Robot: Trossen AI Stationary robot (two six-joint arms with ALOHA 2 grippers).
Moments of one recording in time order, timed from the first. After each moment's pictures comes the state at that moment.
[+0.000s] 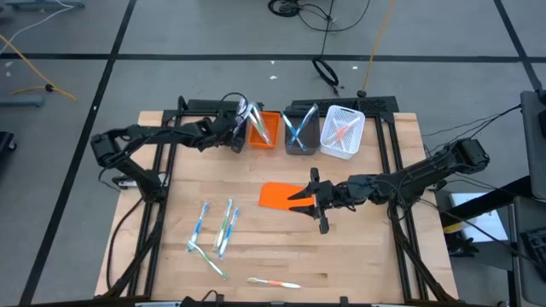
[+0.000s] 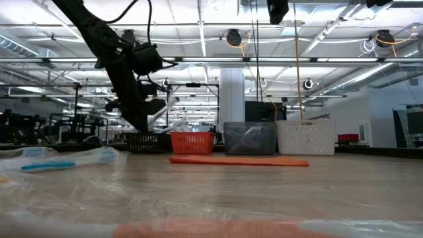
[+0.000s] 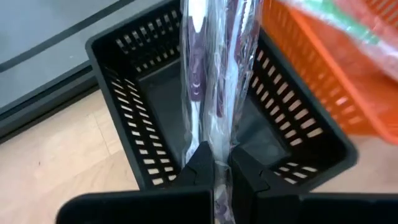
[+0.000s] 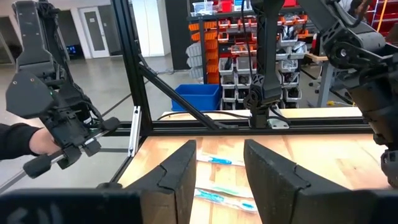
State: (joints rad) left arm 0.57 1.53 0.79 -0.23 -0.34 -0.33; right arm 0.28 1.31 0.72 0.57 0.14 0.11
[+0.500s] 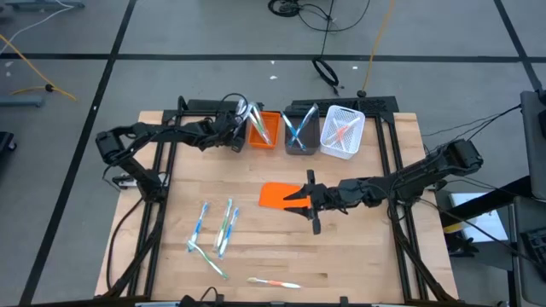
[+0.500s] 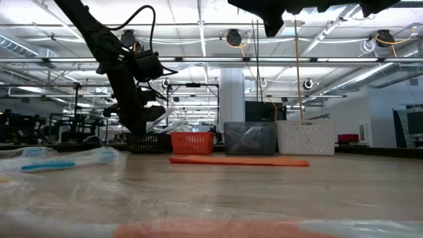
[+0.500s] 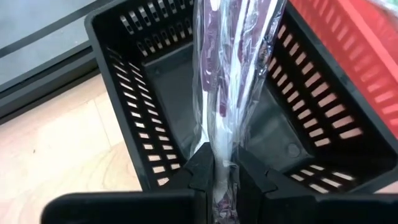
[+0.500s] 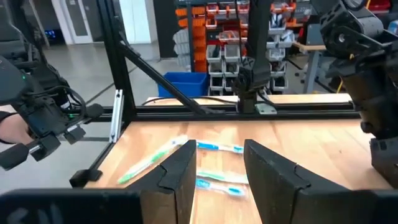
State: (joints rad) left arm 0.60 1.58 0.79 -0.22 -0.34 -0.37; right arm 0.28 1.39 0.72 0.60 0.19 0.09
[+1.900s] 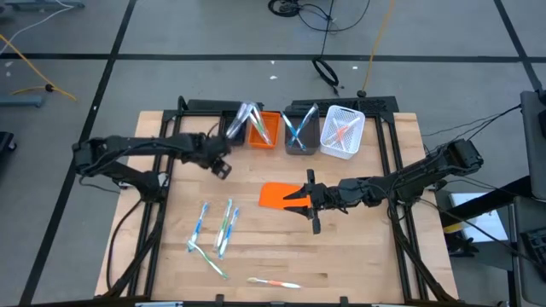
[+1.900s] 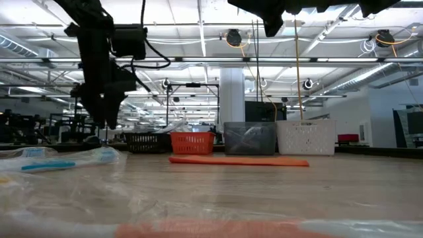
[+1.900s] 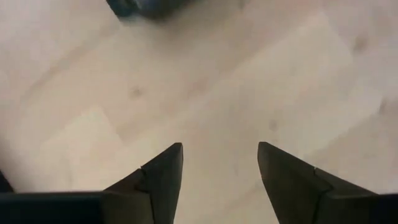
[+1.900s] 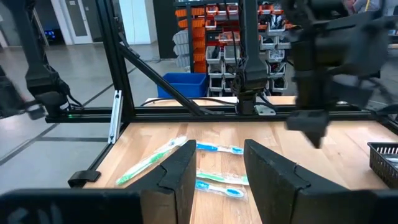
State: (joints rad) left arm 0.35 1.33 0.79 -0.80 -0.18 -0.58; right arm 0.28 1.39 0.72 0.60 0.18 0.09
